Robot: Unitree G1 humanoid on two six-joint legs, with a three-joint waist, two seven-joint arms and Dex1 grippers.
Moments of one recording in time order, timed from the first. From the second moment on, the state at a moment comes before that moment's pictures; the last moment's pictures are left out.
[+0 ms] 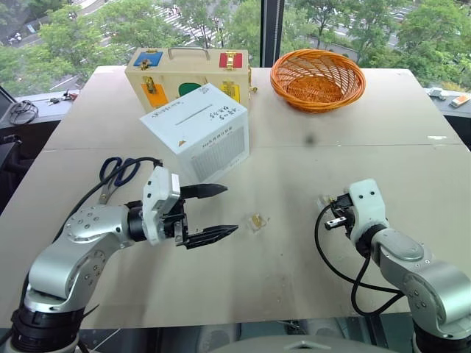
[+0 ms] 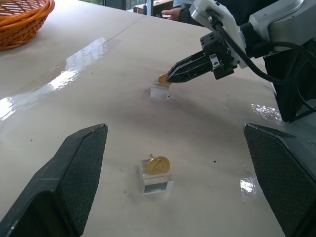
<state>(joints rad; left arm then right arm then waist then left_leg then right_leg) -0.04 0.79 0.19 -0.50 -0.71 0.52 -1.07 -0.06 -0.31 0.01 -0.85 0.32 1.30 0.04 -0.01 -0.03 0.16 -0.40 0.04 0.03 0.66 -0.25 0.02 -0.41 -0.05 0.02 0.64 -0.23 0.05</state>
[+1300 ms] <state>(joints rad) -0.44 0.69 -0.01 -0.36 -0.92 0.77 -1.14 -0.26 -0.72 -0.21 -0.99 1.25 1.03 0.32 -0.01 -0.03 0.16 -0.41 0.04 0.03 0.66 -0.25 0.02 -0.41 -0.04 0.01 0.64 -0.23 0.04</state>
